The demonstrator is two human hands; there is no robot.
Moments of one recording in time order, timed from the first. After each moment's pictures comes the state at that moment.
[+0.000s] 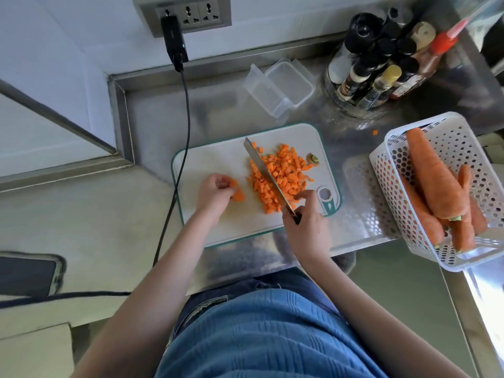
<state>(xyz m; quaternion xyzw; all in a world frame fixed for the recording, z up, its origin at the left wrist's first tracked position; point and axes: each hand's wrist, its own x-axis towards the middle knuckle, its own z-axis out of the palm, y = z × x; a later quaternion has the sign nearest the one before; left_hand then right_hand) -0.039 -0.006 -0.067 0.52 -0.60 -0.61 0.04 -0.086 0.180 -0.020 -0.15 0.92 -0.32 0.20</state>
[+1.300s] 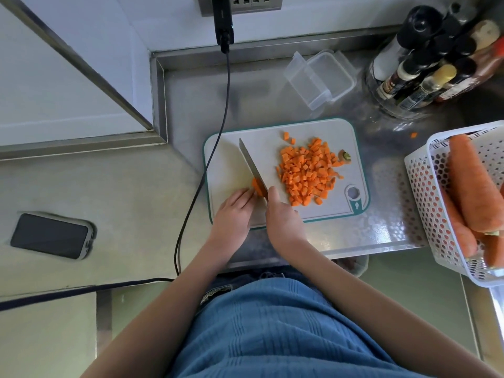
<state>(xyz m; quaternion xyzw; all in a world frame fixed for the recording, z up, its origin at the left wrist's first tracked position) 0.043 0.021 -0.079 0.20 -0.95 -0.24 0.04 -0.046 0.114 -0.026 -0.31 0.89 -0.09 0.33</state>
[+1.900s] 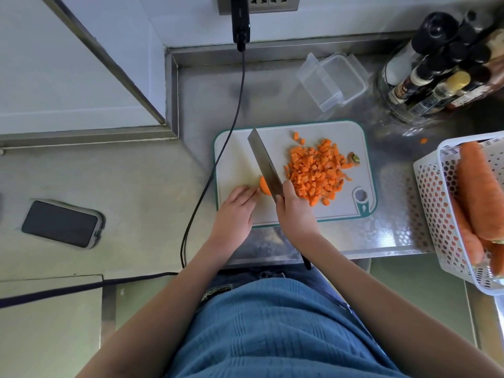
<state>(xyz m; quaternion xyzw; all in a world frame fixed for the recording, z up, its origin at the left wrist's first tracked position) 0.054 0.016 -0.075 0.20 -0.95 -0.22 0.07 -0.060 0.116 -0.024 -0.31 0.87 -0.23 0.32</state>
